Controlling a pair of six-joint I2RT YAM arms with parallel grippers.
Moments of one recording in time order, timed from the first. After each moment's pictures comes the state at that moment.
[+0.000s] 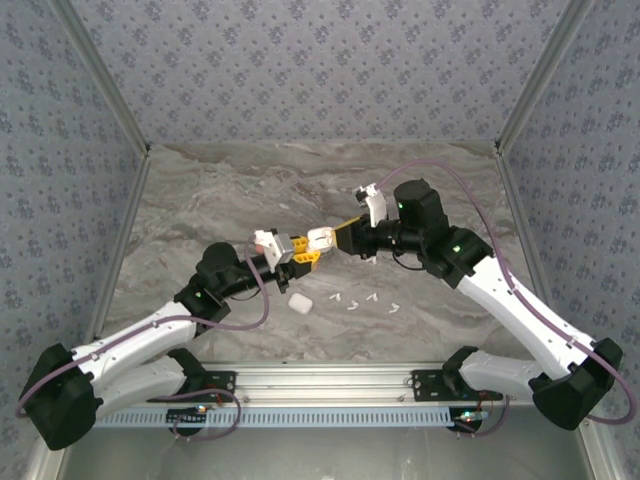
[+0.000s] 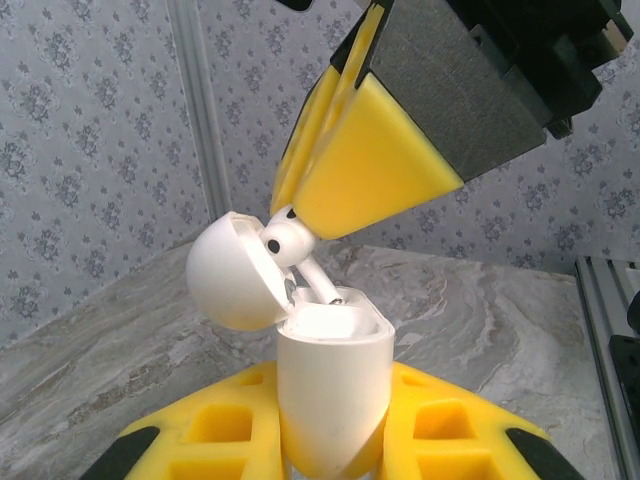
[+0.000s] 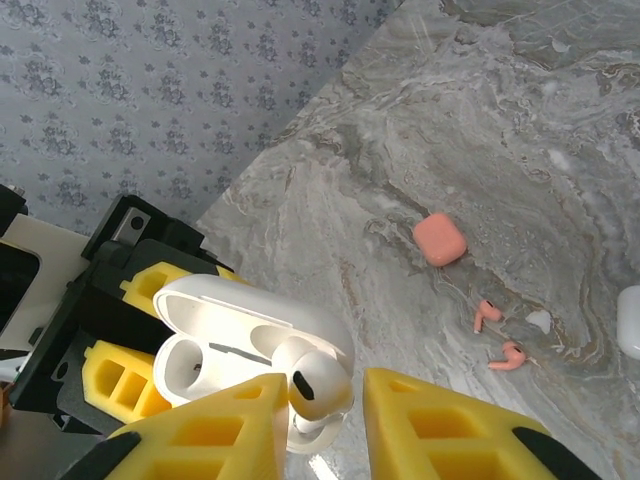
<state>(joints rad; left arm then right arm) -0.78 0.97 0.52 0.49 0.40 0.04 0.66 1.13 1.14 -0.49 -0.46 0.31</state>
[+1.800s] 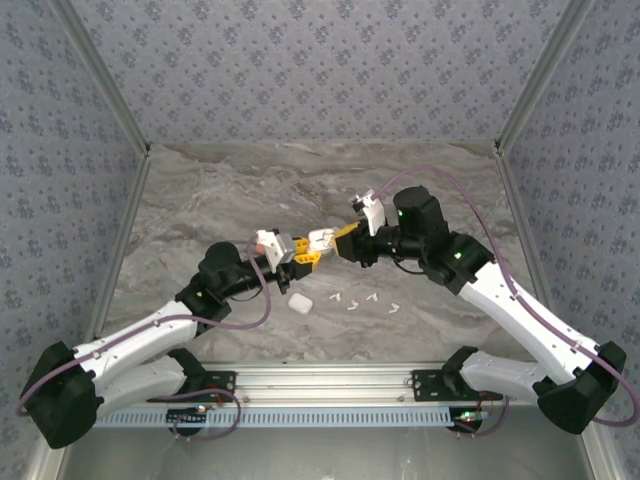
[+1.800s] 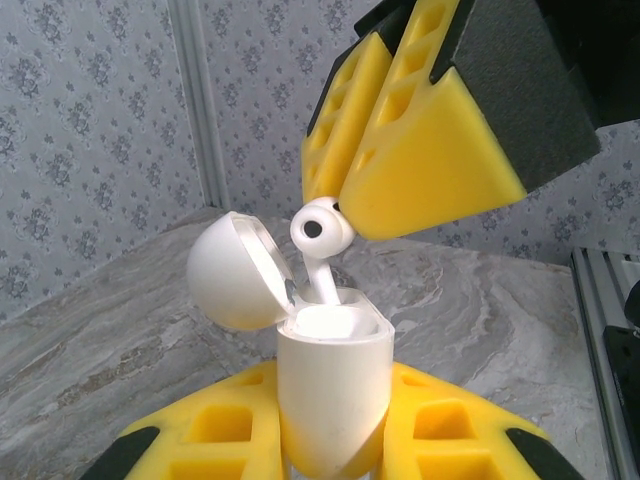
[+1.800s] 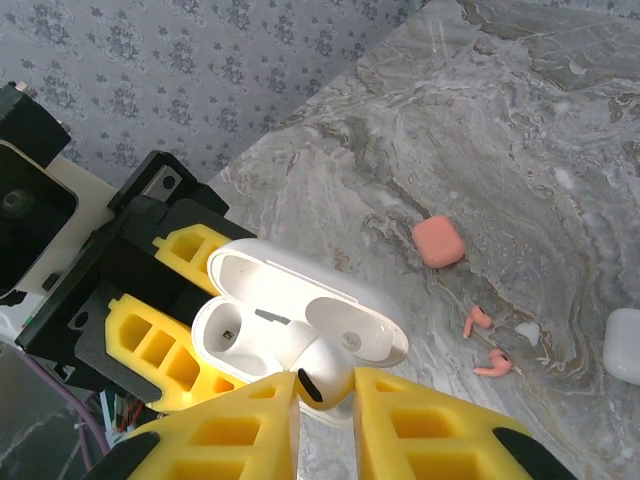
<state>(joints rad) -0.78 0.99 0.52 0.47 0.40 0.02 0.69 1.09 1.10 -0.48 -0.44 0.19</state>
